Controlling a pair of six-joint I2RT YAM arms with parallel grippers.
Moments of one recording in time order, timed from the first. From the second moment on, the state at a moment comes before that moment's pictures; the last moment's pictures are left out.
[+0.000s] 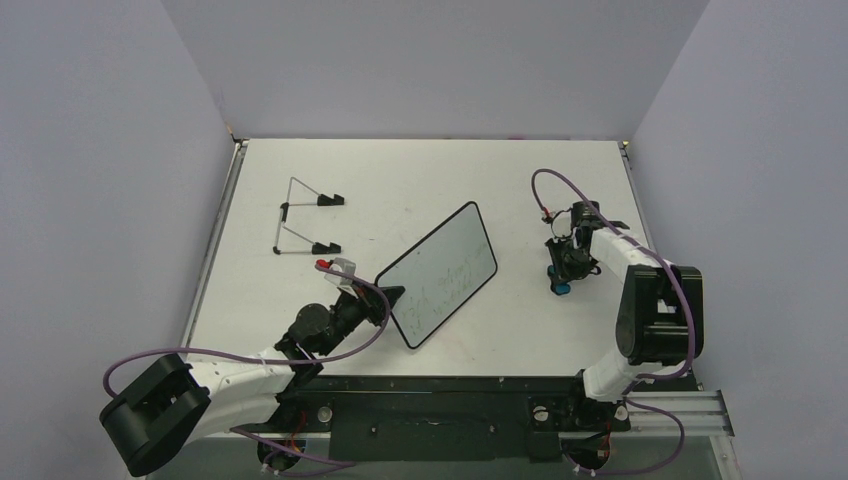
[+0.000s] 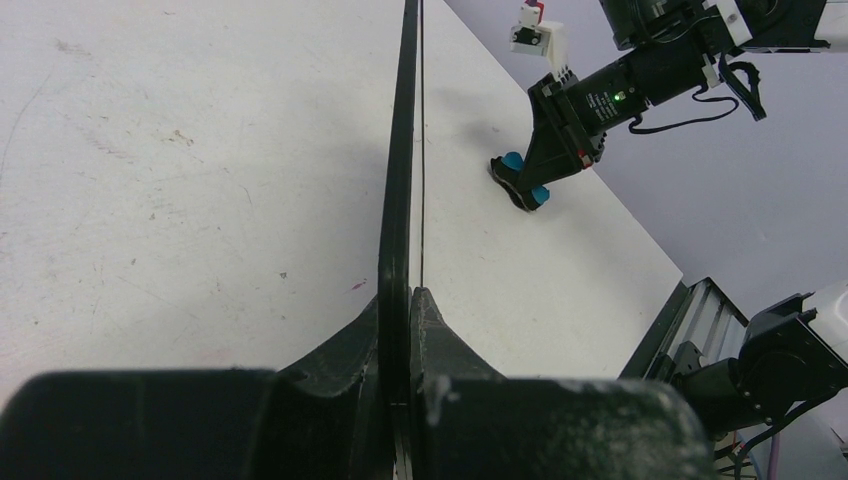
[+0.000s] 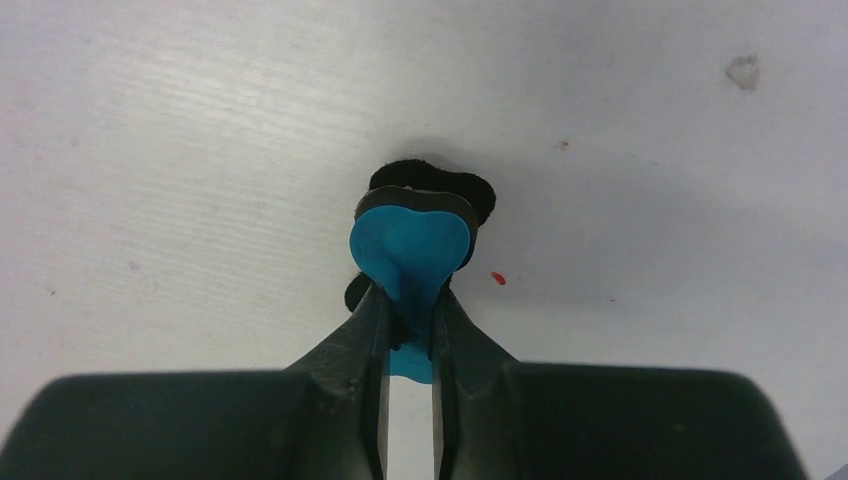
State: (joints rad) left arm -0.81 1.03 0.09 0.97 -0.07 -0.57; right arm -0.03 1.61 0.95 -0.62 -0.10 -0.31
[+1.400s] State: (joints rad) left arm -0.86 1.48 0.34 1.06 -0.13 -0.94; right arm 0.98 1.29 0.85 -0.45 0.04 -0.77
